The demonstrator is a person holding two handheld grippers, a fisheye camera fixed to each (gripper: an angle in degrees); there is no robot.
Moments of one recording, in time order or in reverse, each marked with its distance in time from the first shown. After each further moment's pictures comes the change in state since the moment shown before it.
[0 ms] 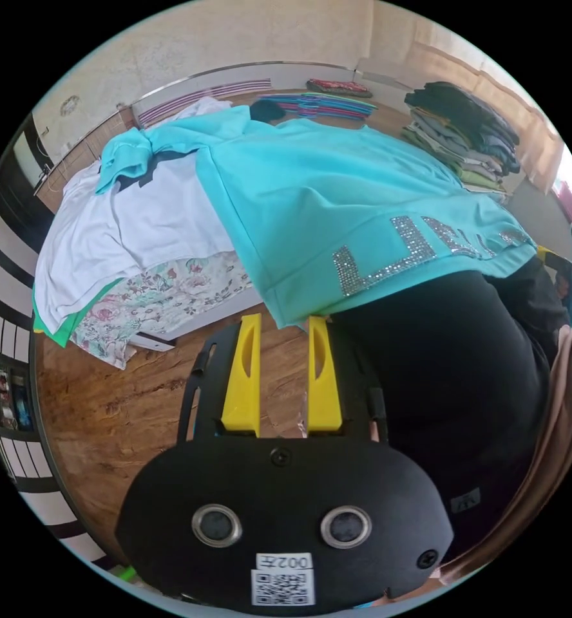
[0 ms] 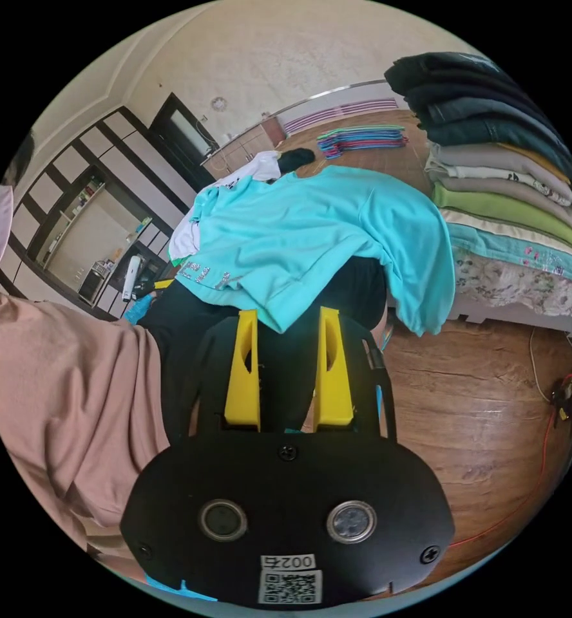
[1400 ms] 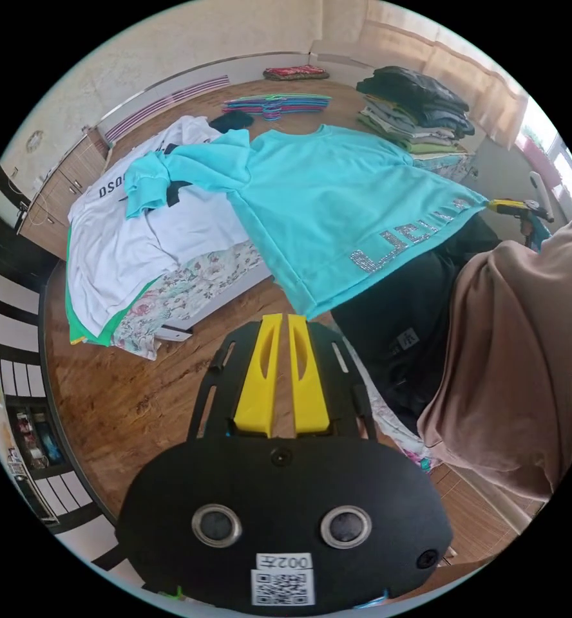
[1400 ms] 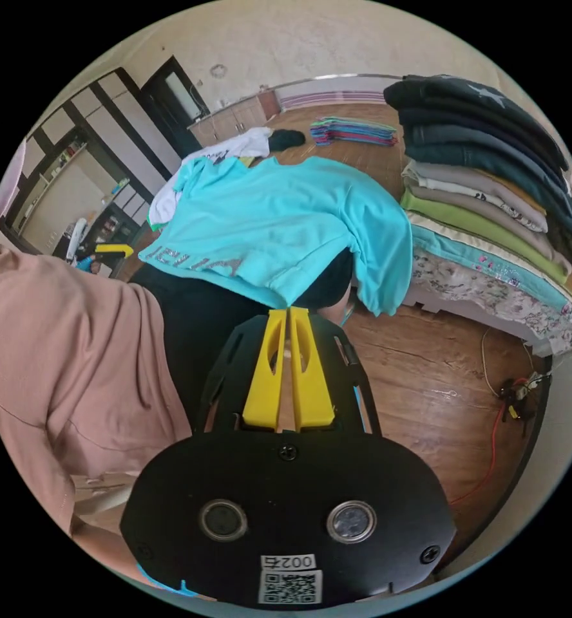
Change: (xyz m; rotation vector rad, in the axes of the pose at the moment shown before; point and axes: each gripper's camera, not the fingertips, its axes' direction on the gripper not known) left arm -0.035 -0.036 -0.070 -0.097 0.013 0.172; right arm -0.004 -0.032 0.022 -0.217 0.203 -0.111
